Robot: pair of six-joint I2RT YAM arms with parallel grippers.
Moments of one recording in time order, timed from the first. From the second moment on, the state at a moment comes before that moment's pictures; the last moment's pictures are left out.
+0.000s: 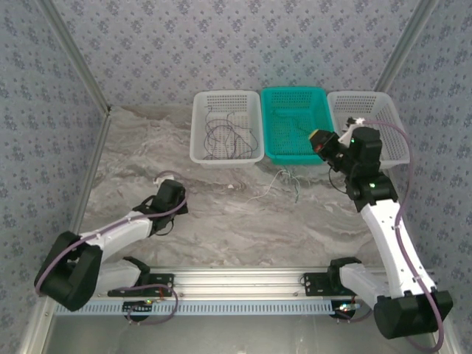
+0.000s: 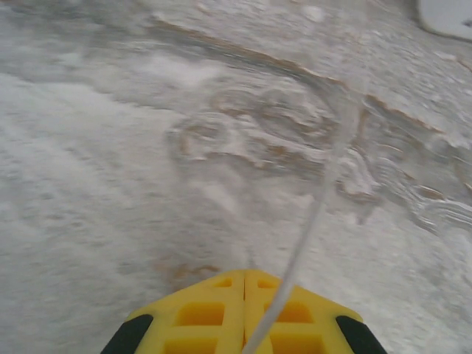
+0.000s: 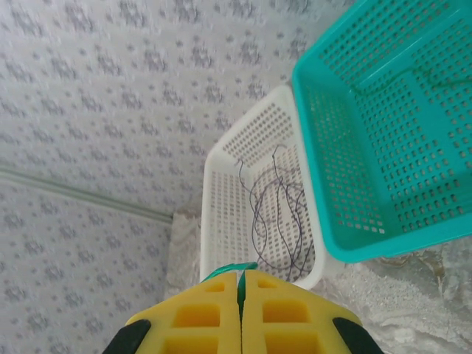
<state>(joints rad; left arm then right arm) -0.49 1.17 0.44 -0.15 -0.29 -0.61 0.11 0.97 1.03 -0.35 -0.30 0.88</state>
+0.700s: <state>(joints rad) -0.89 1.44 0.82 0.26 0.24 -0.16 0.26 0.97 1.05 -0.30 -0.37 0.92</state>
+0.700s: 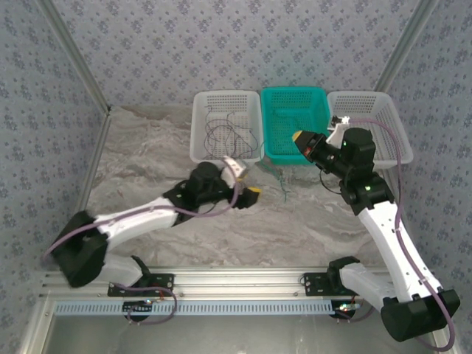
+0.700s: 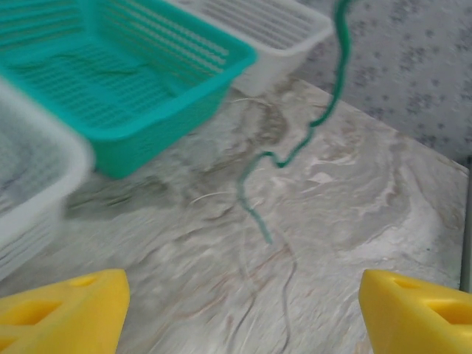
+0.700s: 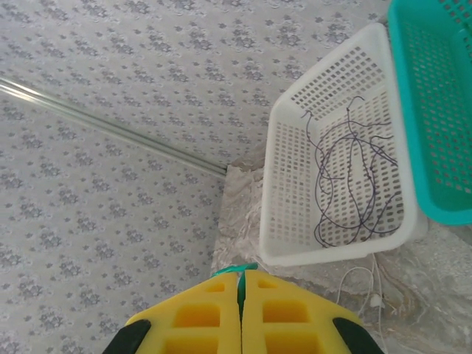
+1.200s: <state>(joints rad) -0.98 1.72 0.68 0.68 0.16 -0.23 0.19 0.98 1.27 -0.29 -0.26 0.90</state>
